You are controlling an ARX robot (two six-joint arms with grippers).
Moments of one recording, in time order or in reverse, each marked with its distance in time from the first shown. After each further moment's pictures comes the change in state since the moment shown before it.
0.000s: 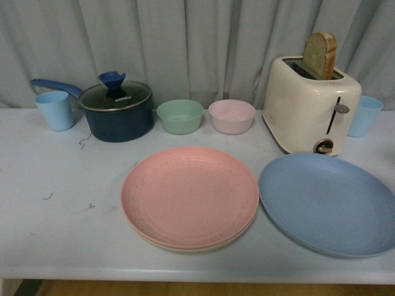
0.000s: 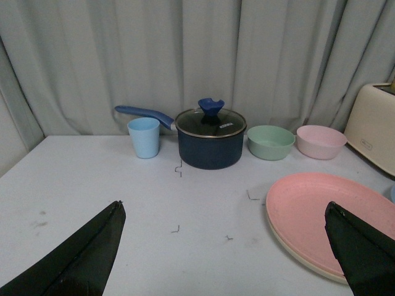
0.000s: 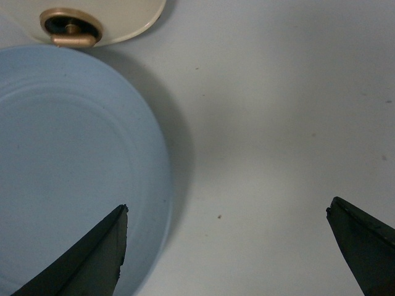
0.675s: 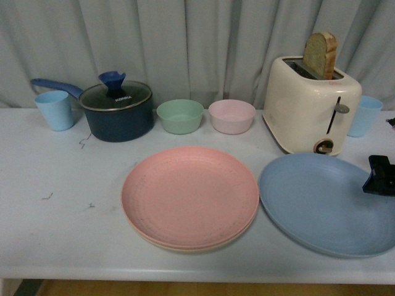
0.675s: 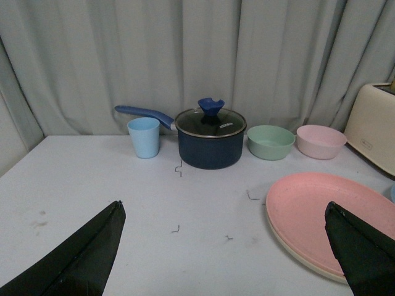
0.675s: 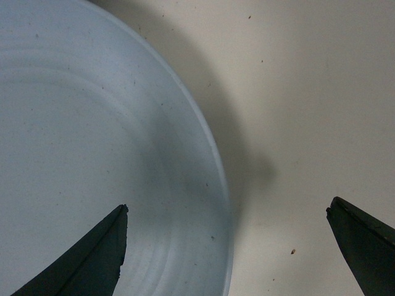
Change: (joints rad) left arm 0.000 0.000 0.000 0.000 0.000 0.000; right arm 0.103 0.178 0.027 0.078 0.068 0.119
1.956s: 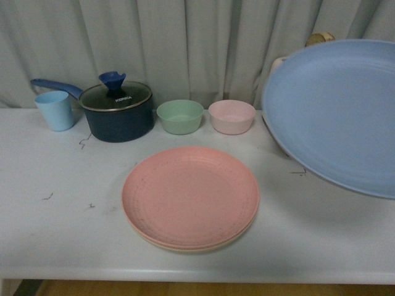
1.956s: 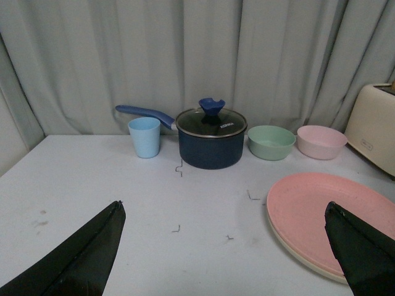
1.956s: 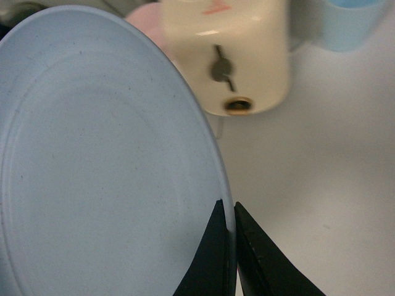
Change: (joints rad) left arm 0.000 0.000 0.000 0.000 0.000 0.000; right arm -0.076 -0.565 -0.201 -0.072 -0.351 0.069
